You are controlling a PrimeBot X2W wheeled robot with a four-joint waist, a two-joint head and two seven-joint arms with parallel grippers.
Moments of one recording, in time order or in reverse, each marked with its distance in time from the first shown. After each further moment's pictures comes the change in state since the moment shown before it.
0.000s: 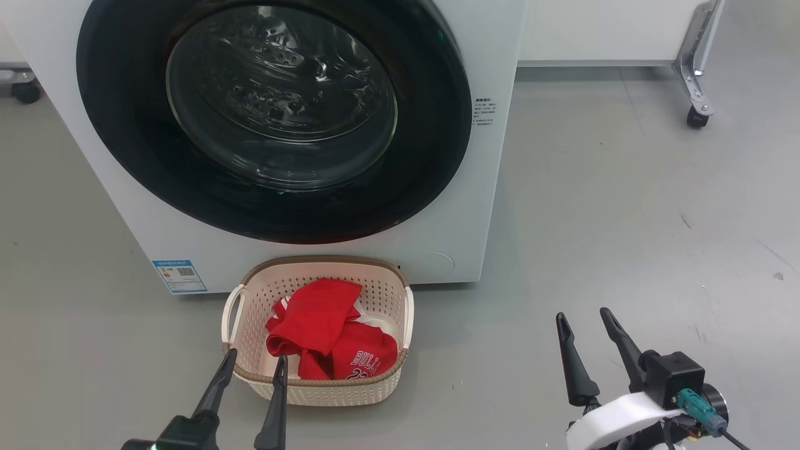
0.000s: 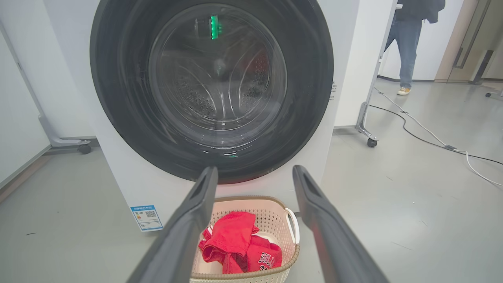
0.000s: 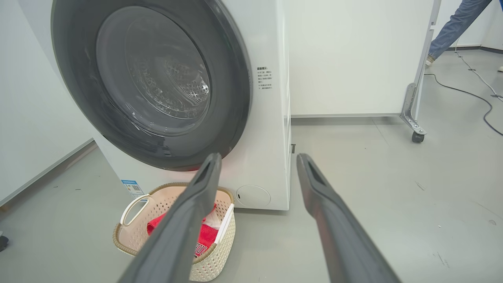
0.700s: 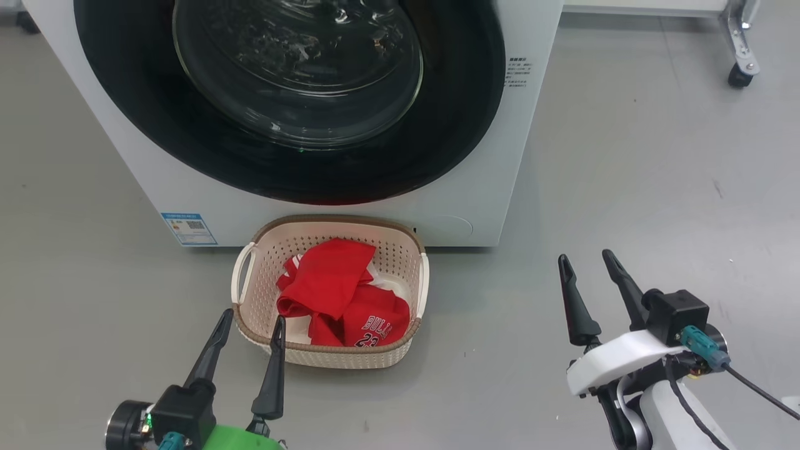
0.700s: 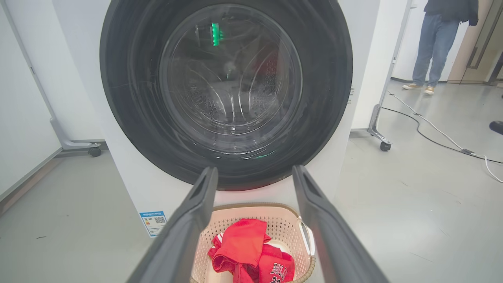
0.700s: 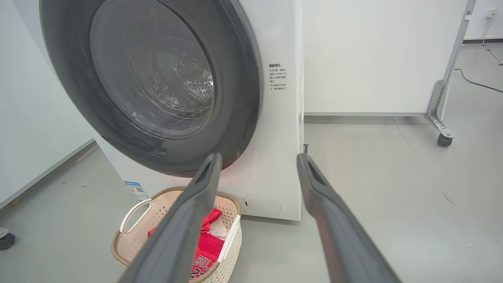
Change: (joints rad) left arm -0.090 -0.002 0.008 0.002 0.021 -0.009 -0.026; right arm -0.189 -0.006 -0.016 0.114 0.023 0.052 0.000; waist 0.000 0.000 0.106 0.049
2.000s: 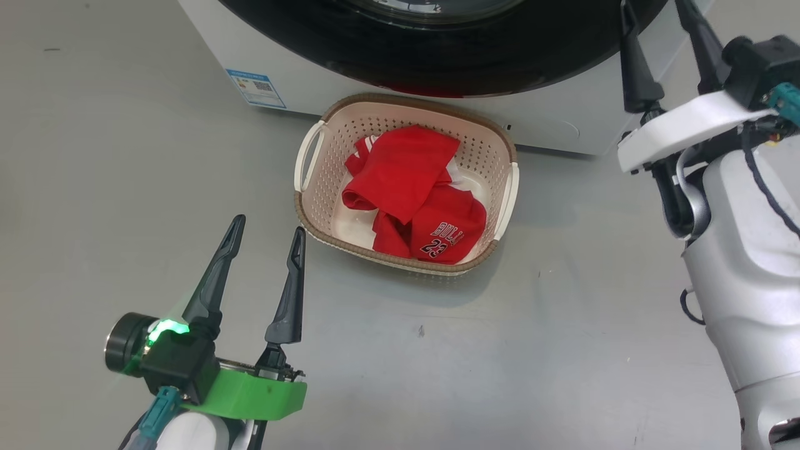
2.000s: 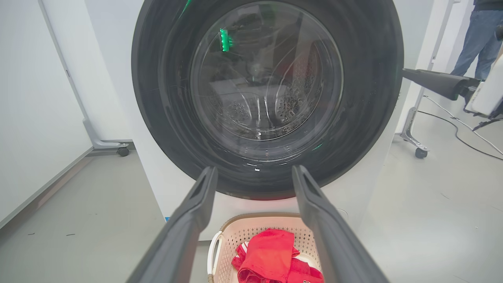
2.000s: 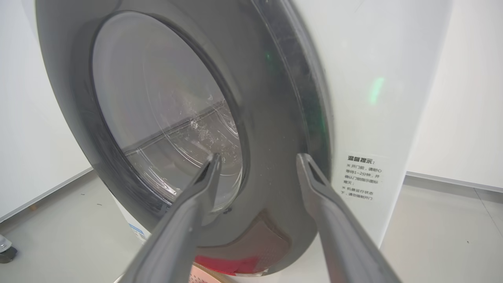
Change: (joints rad) left arm -0.151 -0.022 -0.035 -0.154 0.026 -0.010 -0.010; right arm -0.619 -0.115 0.001 0.220 0.002 0.066 0.008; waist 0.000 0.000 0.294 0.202
